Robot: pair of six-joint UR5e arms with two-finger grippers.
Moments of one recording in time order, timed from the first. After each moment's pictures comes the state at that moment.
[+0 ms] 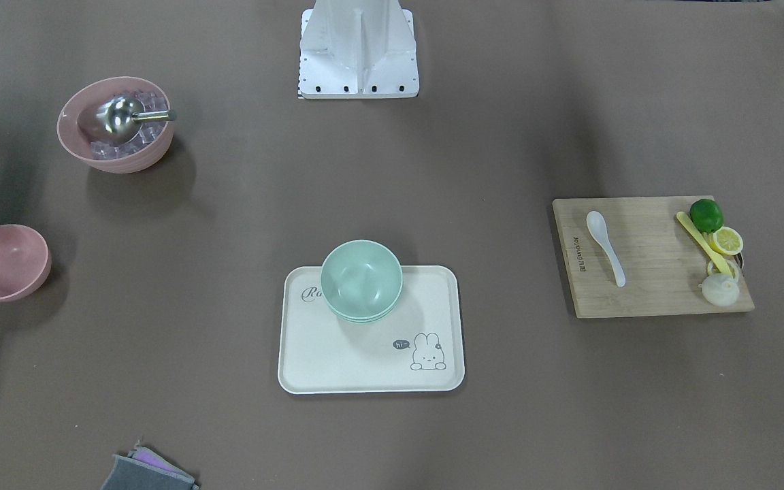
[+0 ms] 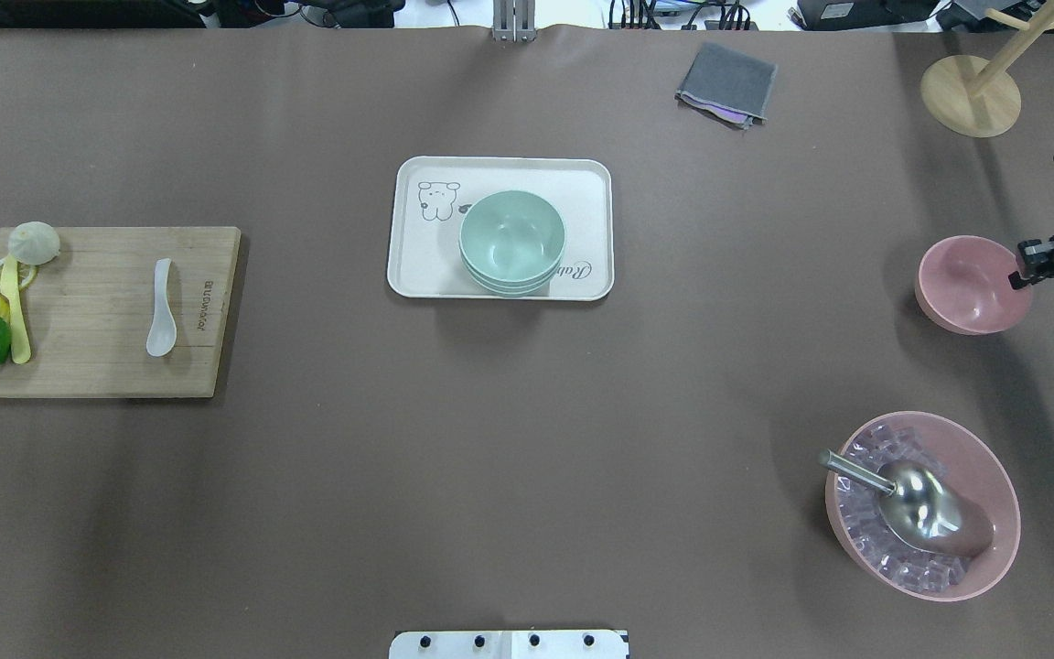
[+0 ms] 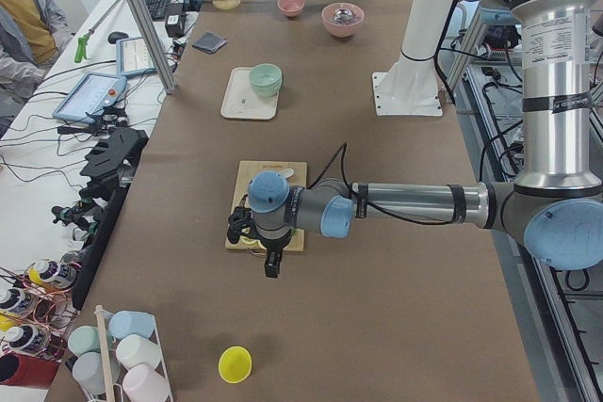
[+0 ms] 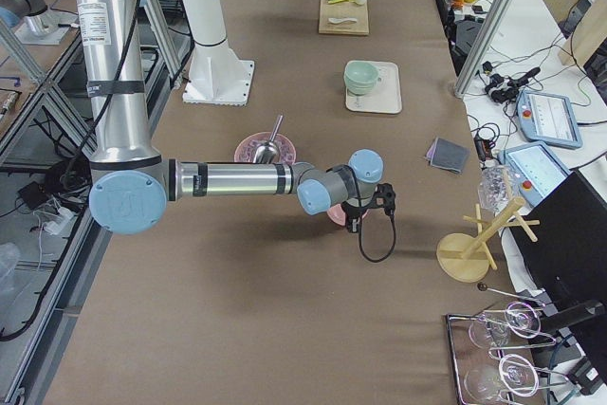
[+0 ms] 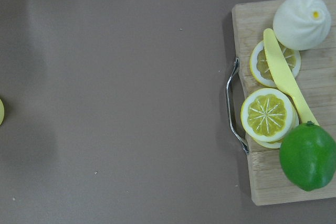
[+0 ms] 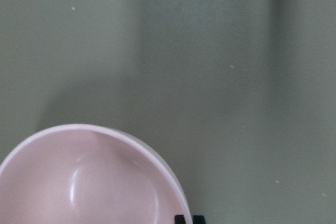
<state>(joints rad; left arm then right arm) -1.43 -1.47 -1.68 -1.75 -2.40 -0.18 1.19 -1.46 1.48 -1.19 2.34 0.53</state>
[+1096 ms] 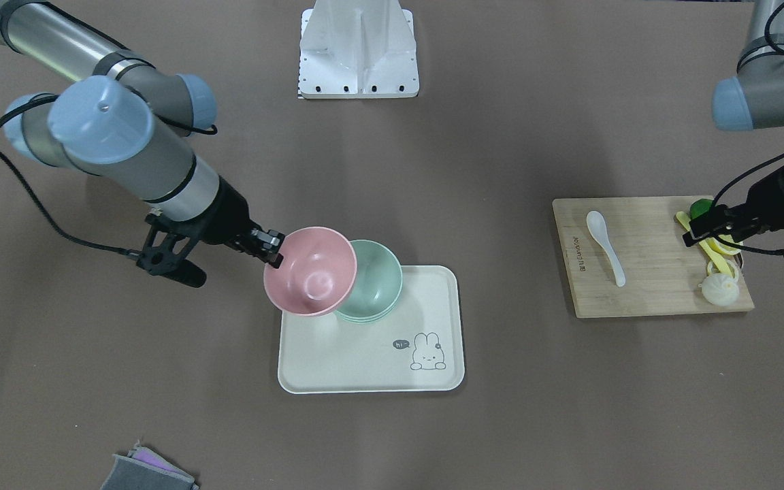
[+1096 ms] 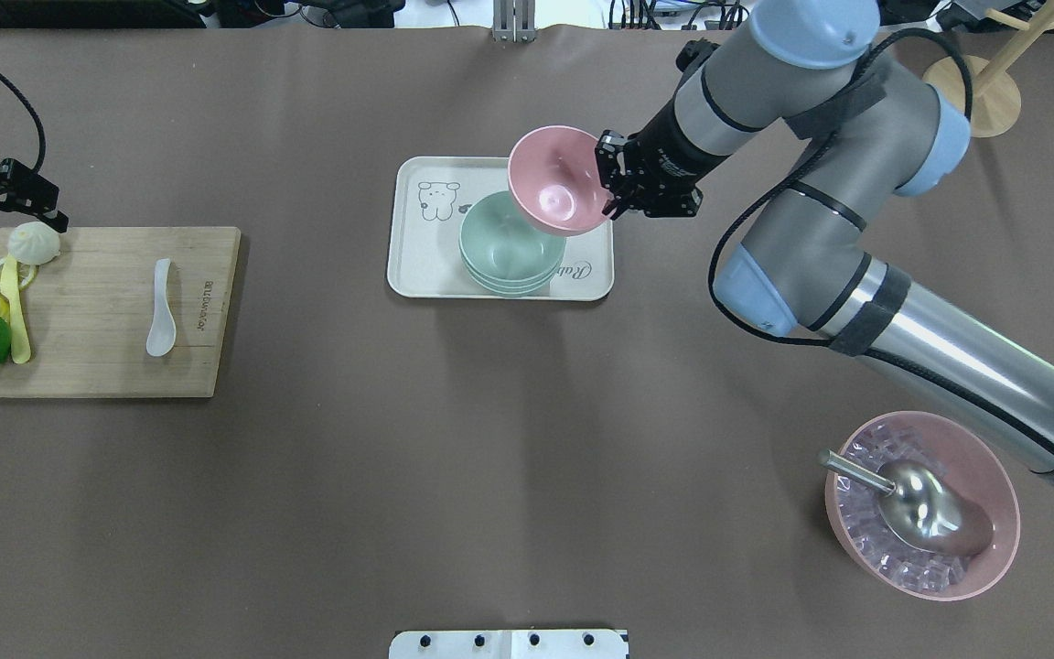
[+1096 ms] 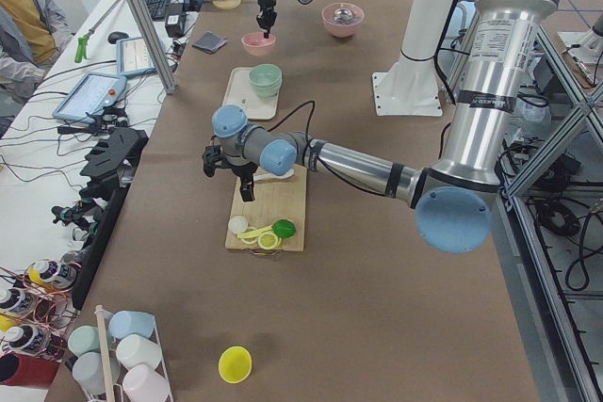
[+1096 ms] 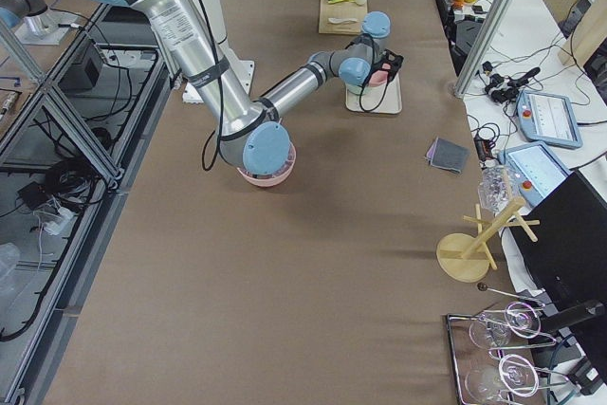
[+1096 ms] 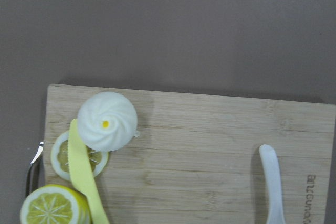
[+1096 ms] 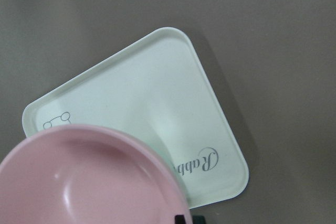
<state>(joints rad) -1.17 -1.78 -1.62 -1.76 -2.39 -0.69 0.80 -0.89 1.52 -1.20 2.20 1.61</state>
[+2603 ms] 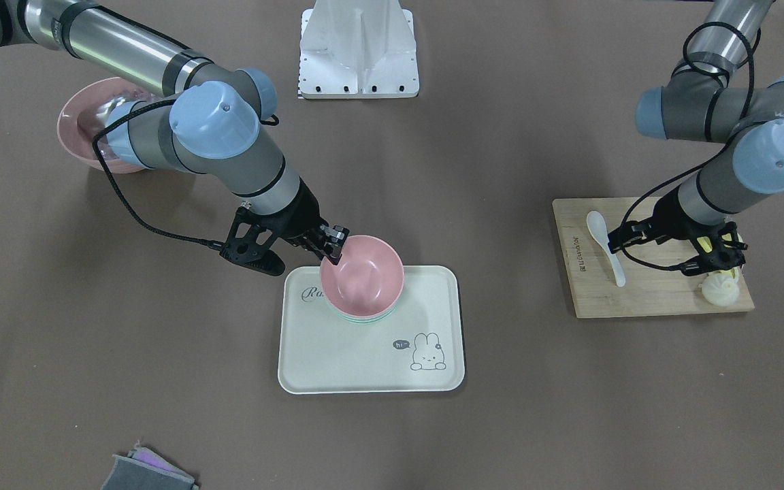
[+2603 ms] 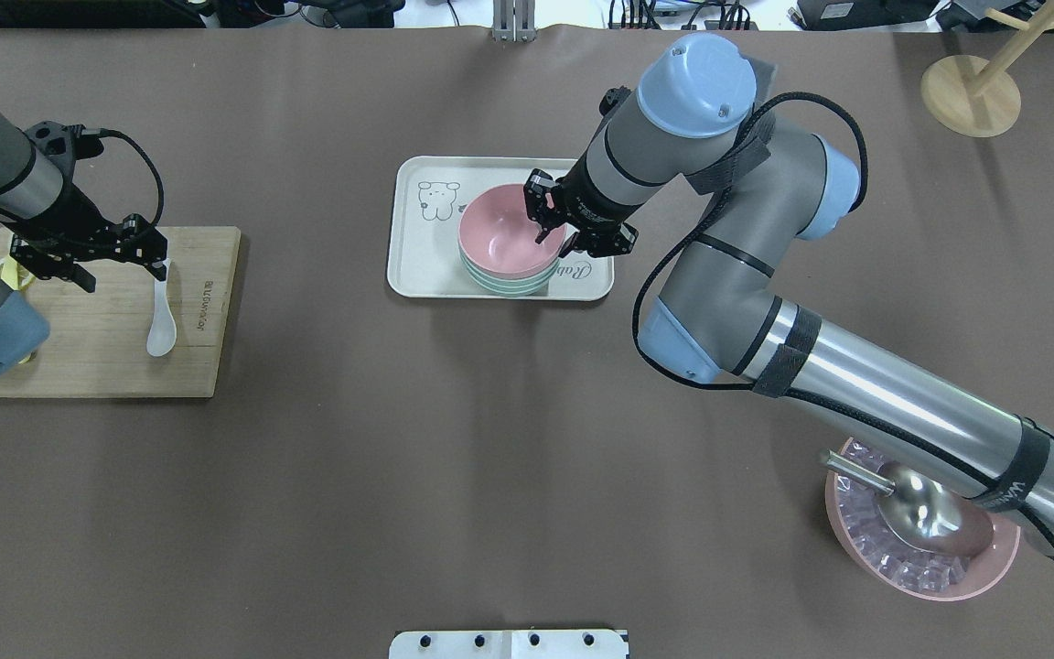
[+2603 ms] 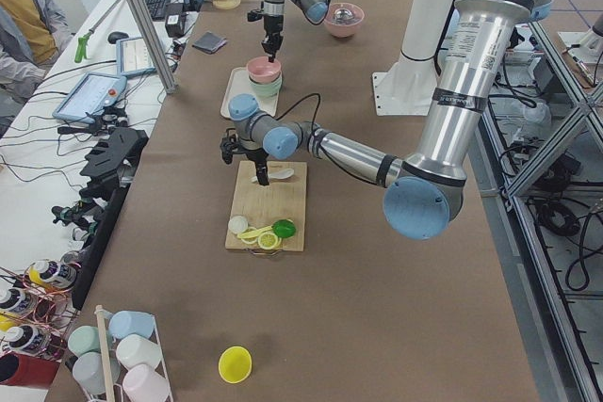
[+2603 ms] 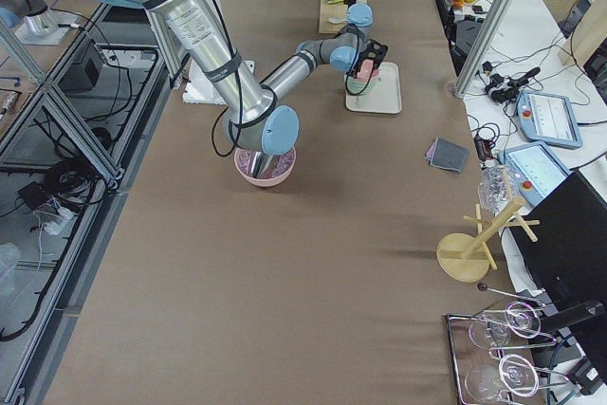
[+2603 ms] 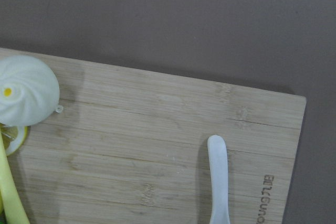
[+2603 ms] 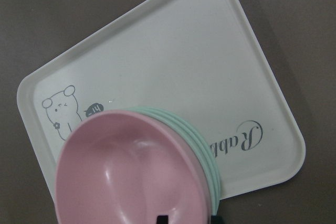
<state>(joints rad) -0.98 -1.84 -1.57 -1.80 -2.28 -0.91 0.71 -0.82 1.45 -1.18 2.09 1.65</state>
